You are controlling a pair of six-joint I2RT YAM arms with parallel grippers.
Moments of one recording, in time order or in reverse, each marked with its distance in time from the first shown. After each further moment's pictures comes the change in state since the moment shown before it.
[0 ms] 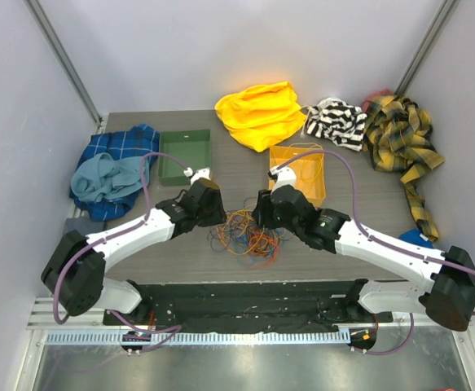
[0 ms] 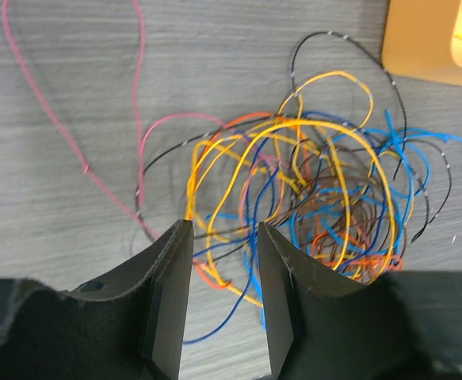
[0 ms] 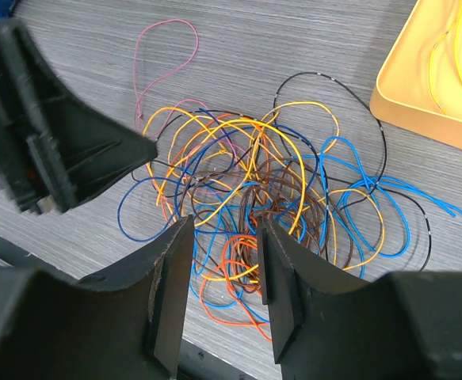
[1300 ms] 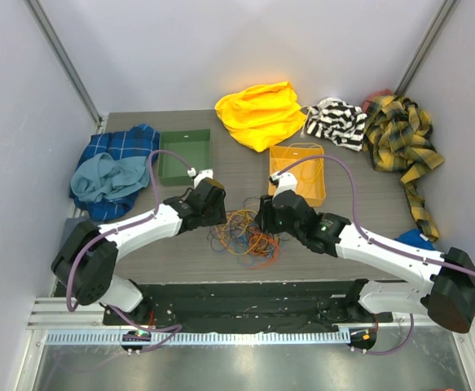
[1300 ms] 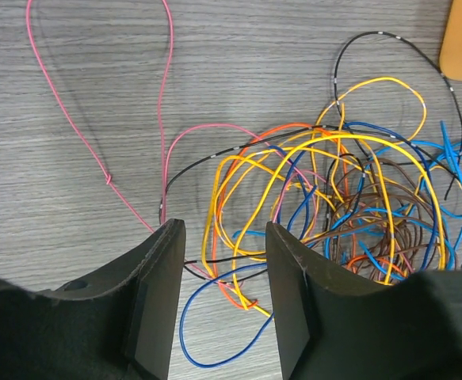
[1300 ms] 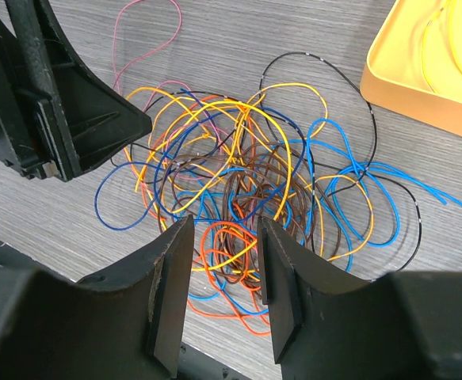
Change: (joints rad) left arm 0.000 0.108 0.046 -0.008 -0.050 0.029; right arm 0.000 -0.029 -0.069 0.021 0.000 -0.019
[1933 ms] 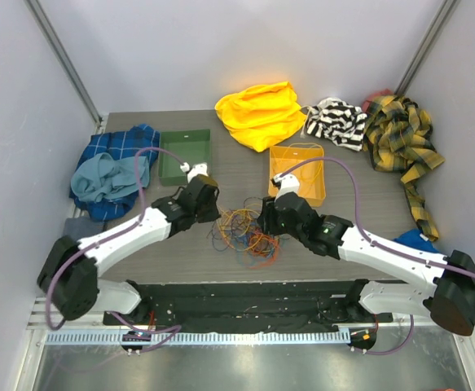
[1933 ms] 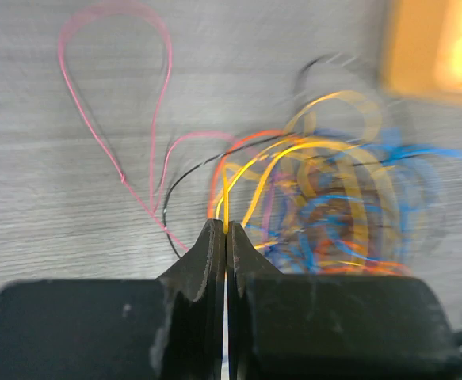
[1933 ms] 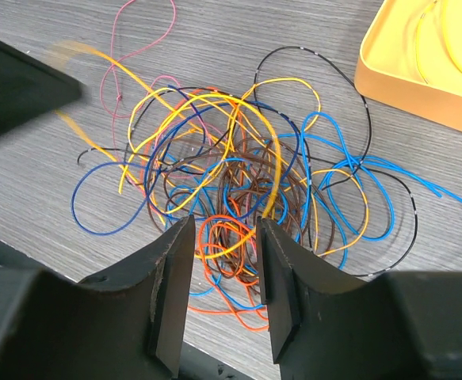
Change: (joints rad) left arm 0.000 -0.101 0.008 -0.038 -0.016 0.000; right arm 0.000 -0.027 -0.027 0.001 0.005 0.000
